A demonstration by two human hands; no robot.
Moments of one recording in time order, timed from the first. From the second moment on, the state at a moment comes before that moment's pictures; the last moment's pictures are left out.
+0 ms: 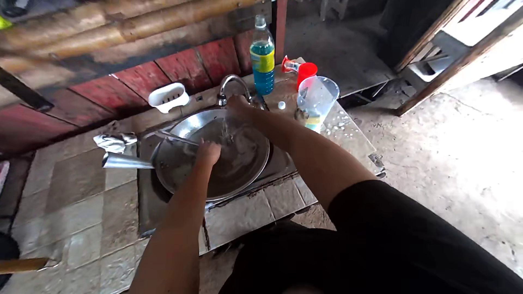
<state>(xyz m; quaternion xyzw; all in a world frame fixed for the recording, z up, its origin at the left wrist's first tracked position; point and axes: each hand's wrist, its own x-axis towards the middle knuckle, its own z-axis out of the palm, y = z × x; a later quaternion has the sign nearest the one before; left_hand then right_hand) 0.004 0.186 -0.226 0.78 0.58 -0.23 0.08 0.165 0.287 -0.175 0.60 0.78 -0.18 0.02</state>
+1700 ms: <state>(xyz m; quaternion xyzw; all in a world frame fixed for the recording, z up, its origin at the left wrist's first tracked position) -0.146 0.066 -0.143 0.60 0.75 -0.23 0.13 0.383 0.211 0.020 0.47 0.87 -0.09 -0.10</state>
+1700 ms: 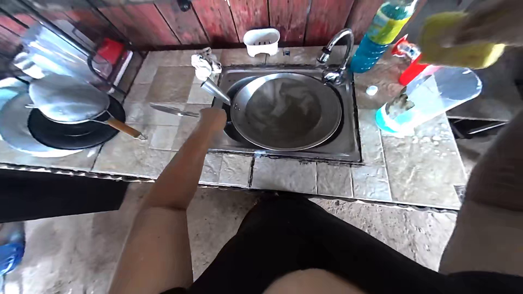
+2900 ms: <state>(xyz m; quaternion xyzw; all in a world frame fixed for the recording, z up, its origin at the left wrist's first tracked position) -0.175 0.164 -0.091 0.54 0.46 0.71 0.08 -0.102 0.251 -0.173 0.67 0.47 -0.44 -0.37</state>
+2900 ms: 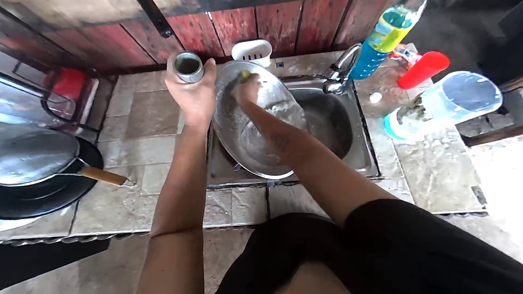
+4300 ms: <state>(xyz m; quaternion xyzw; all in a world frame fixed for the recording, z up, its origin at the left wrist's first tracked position) -0.076 0.176 -0.018 0.71 0.44 0.54 -0.10 0.076 0.224 -0.269 0.68 0.55 -0.44 -0.20</state>
